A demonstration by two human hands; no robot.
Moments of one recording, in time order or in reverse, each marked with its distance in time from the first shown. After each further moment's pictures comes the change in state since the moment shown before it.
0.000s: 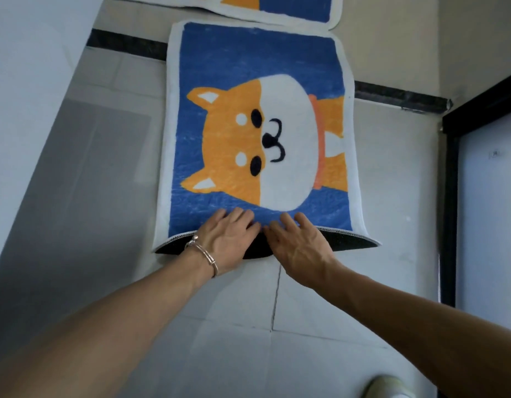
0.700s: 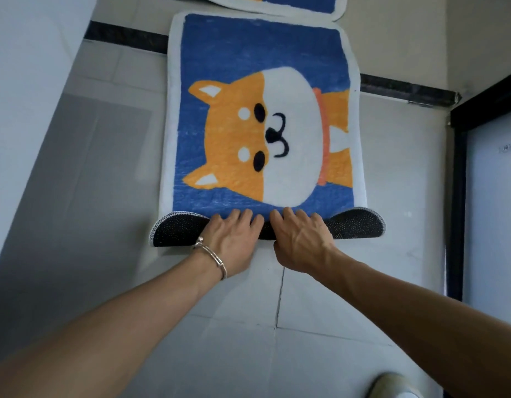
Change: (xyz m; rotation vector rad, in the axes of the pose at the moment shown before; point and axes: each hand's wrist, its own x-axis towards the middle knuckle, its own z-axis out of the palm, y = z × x) left_hand 0.000 0.012 -0.002 -0.004 -0.053 -0.161; right_hand 0.016 0.000 0.002 0.332 -0.134 0.246
